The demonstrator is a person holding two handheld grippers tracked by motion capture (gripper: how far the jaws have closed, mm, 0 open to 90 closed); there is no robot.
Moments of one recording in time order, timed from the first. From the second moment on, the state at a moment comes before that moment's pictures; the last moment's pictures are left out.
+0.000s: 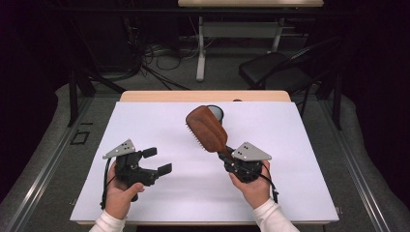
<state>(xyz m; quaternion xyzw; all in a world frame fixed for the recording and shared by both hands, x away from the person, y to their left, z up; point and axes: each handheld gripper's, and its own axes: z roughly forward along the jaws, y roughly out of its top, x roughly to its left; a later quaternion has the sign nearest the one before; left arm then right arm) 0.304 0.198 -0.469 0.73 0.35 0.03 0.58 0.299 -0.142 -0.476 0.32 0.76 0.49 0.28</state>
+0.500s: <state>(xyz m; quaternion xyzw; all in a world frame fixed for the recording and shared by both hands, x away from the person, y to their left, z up) 0.324 0.180 -0.450 0.73 0.36 0.02 0.58 0.297 -0.141 -0.475 0.32 0.75 0.50 0.28</state>
